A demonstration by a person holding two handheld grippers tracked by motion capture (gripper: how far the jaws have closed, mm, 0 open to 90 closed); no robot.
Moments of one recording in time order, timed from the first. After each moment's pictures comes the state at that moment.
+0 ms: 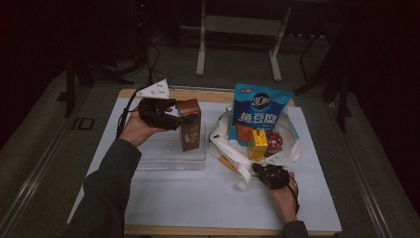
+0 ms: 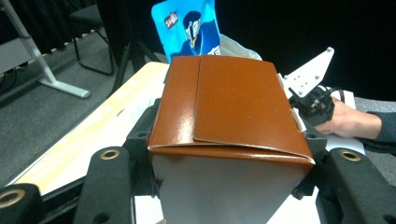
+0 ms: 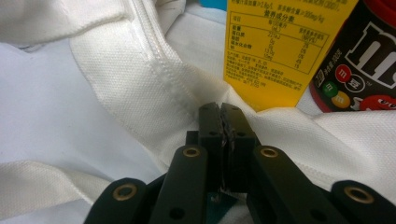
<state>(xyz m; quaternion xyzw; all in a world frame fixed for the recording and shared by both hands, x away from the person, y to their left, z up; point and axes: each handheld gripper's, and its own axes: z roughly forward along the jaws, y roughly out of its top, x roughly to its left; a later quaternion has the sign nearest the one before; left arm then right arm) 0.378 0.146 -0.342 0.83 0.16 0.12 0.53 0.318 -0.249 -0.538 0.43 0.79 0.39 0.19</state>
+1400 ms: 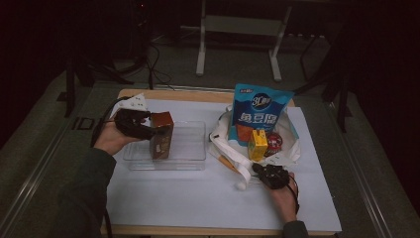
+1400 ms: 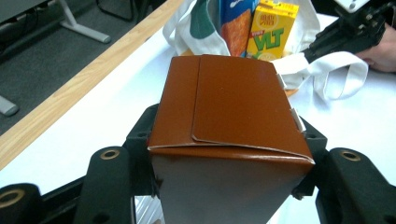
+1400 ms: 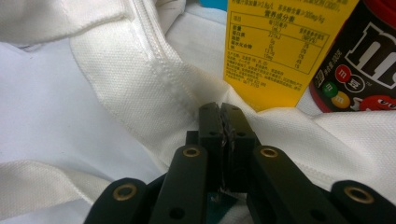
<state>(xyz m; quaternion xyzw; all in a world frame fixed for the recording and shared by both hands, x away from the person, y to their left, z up) 0.374 0.207 -0.382 0.86 0.22 0.12 0.44 0.318 -0.249 -0.538 0.43 0.79 0.39 0.19</state>
